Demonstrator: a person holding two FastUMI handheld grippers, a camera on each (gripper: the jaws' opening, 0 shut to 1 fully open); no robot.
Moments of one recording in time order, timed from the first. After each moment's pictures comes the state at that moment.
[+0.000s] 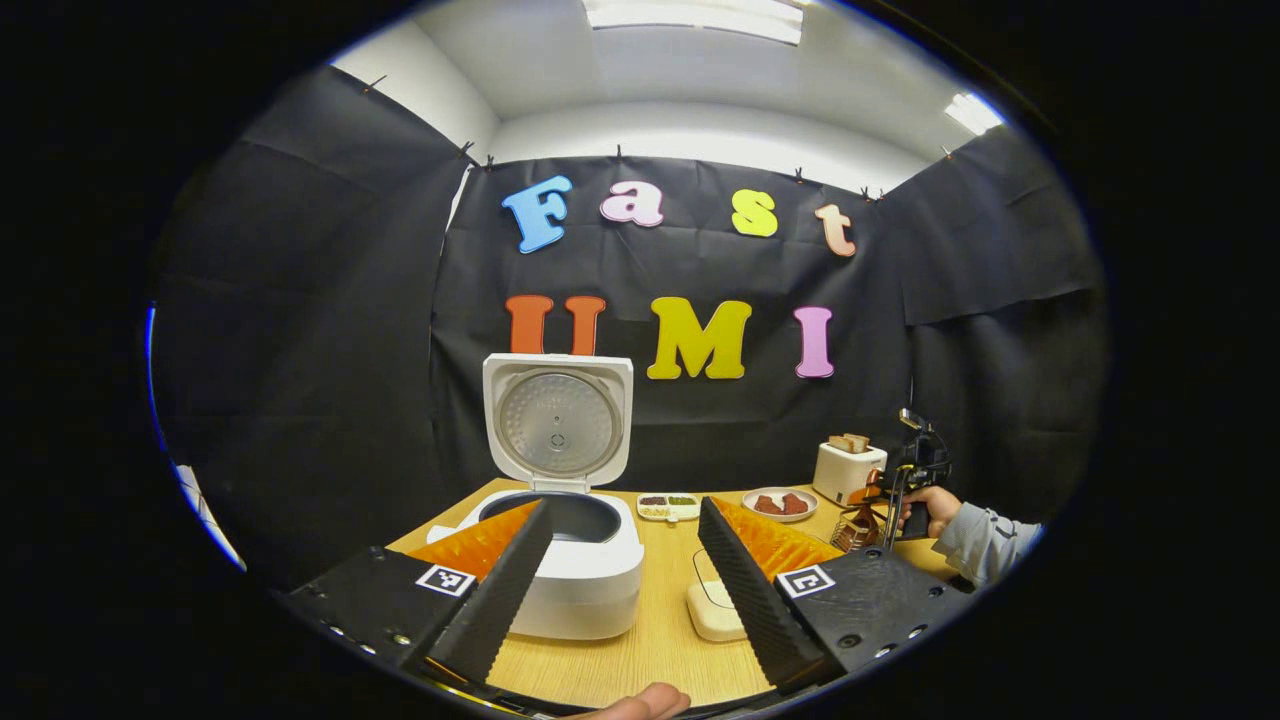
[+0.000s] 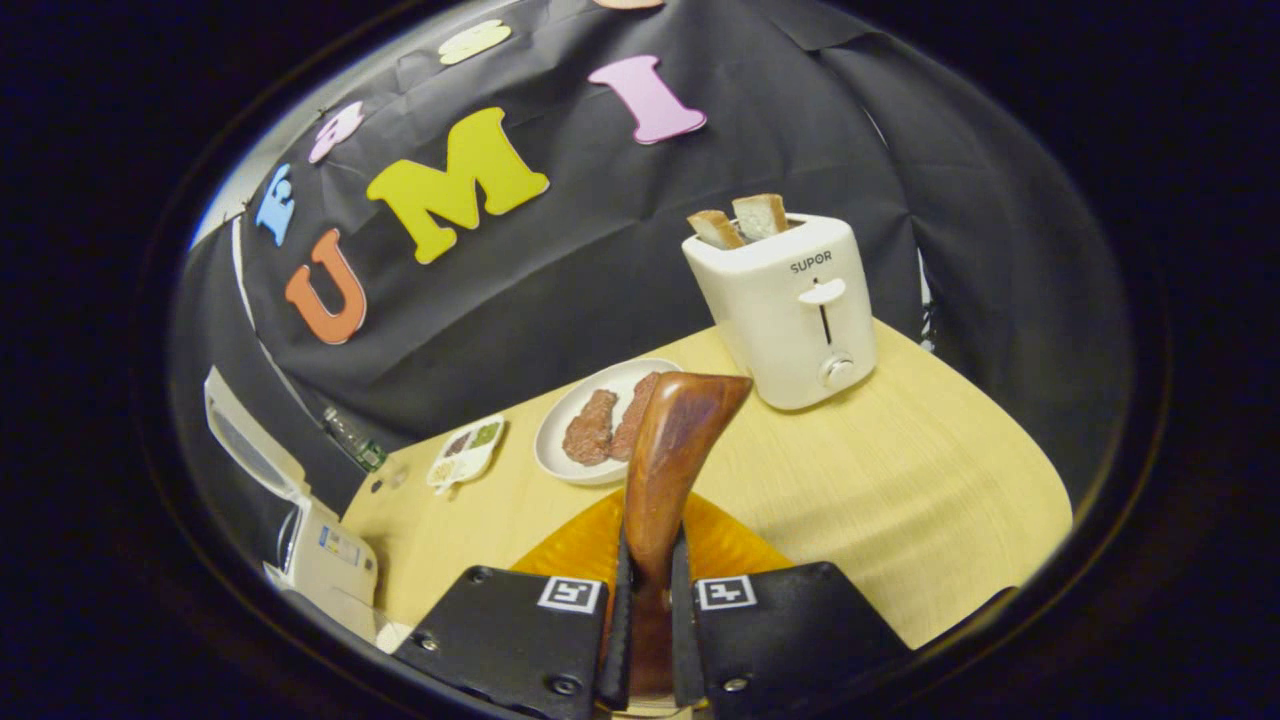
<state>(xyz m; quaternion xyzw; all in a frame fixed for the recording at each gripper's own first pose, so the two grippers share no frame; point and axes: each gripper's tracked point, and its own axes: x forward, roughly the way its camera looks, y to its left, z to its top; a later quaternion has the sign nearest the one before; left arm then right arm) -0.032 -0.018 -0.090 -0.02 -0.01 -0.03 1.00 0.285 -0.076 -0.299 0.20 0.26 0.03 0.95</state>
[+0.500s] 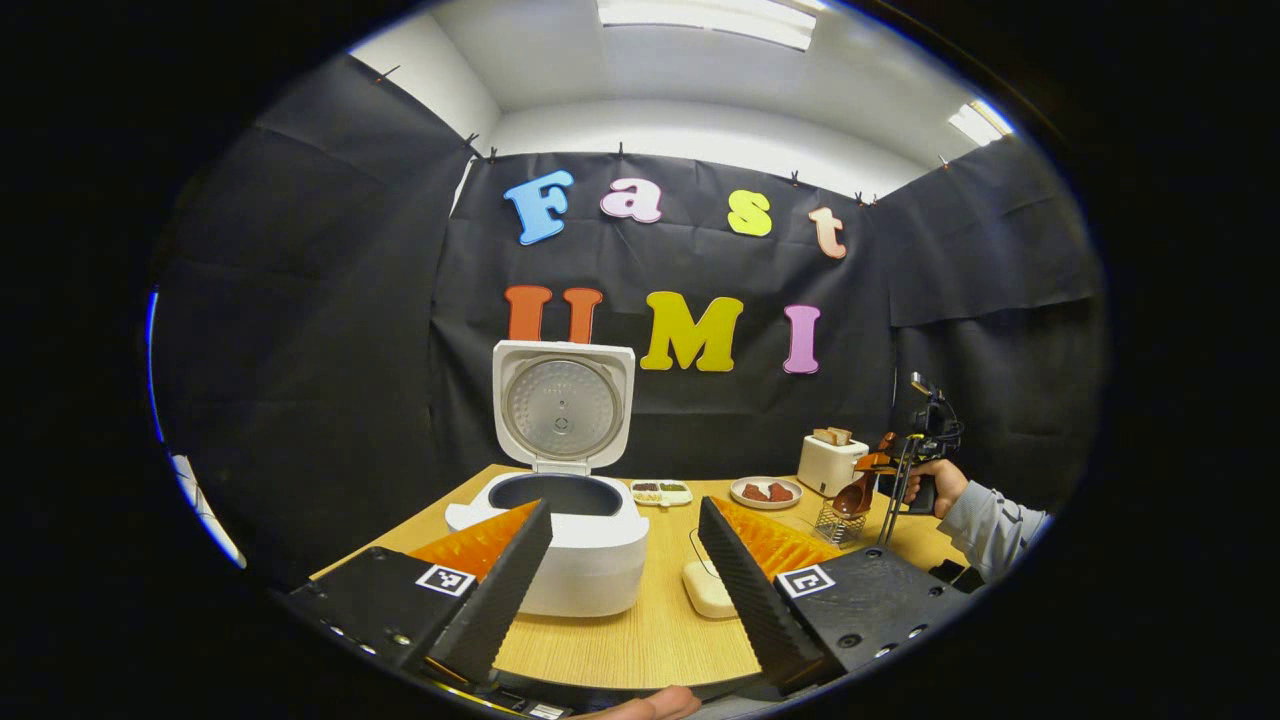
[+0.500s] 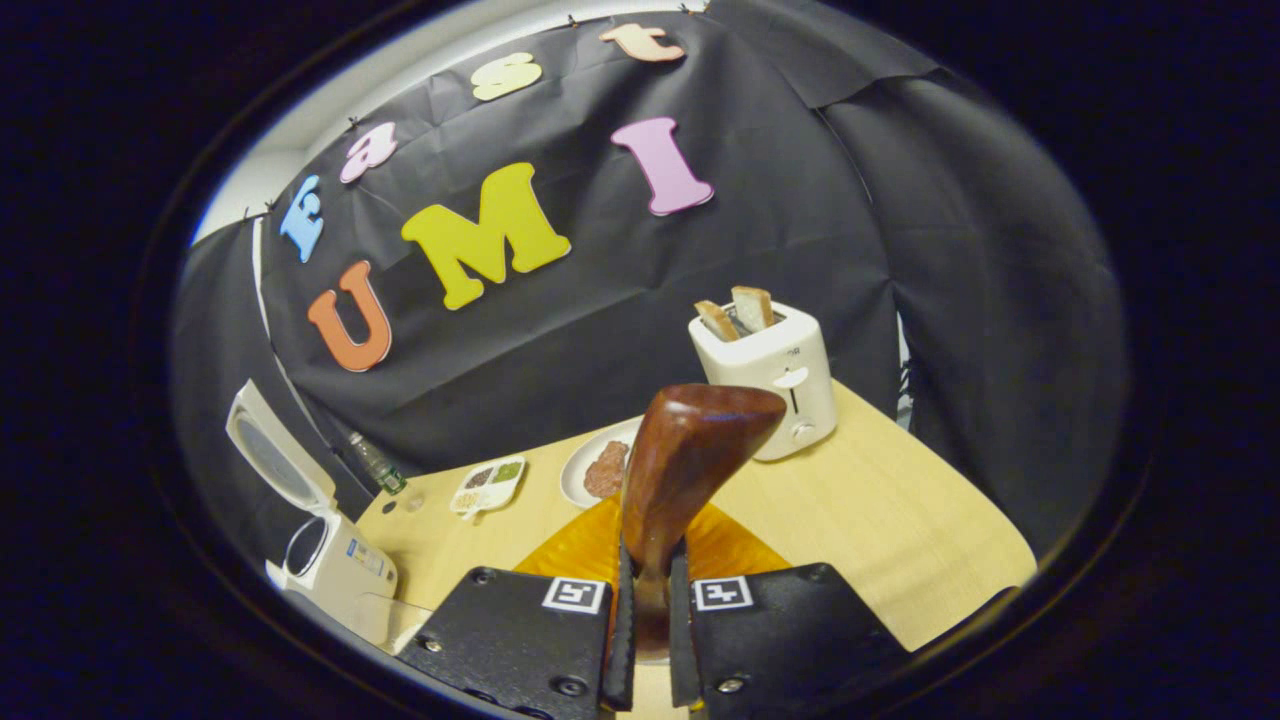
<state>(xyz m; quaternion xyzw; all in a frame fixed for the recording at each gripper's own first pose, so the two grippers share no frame) -0.073 0.002 -0.099 -0.04 0.00 -0.05 1.00 0.232 -0.087 -0.217 0.16 0.18 0.00 0.97</state>
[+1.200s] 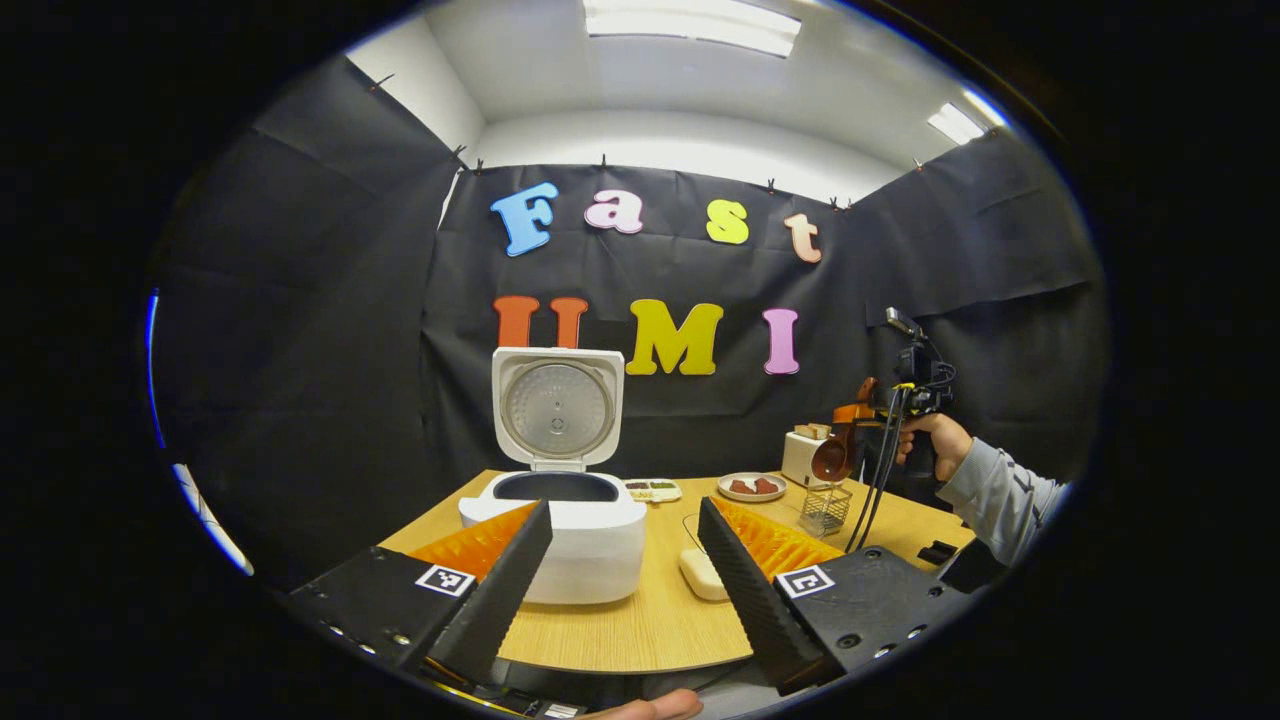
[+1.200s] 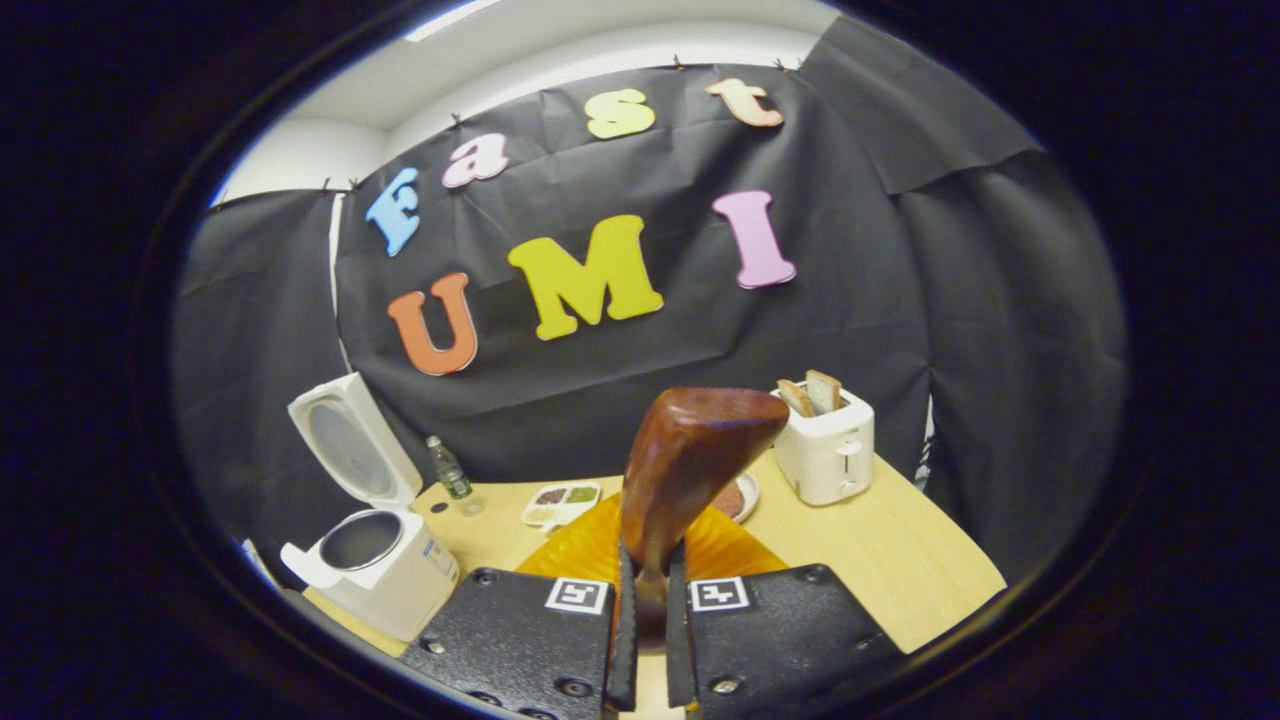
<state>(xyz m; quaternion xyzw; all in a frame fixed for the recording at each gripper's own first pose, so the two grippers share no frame) -0.109 0.009 -0.107 -0.01 -0.01 -0.08 1.00 0.158 0.026 -0.120 0.09 0.10 0.07 0.99</state>
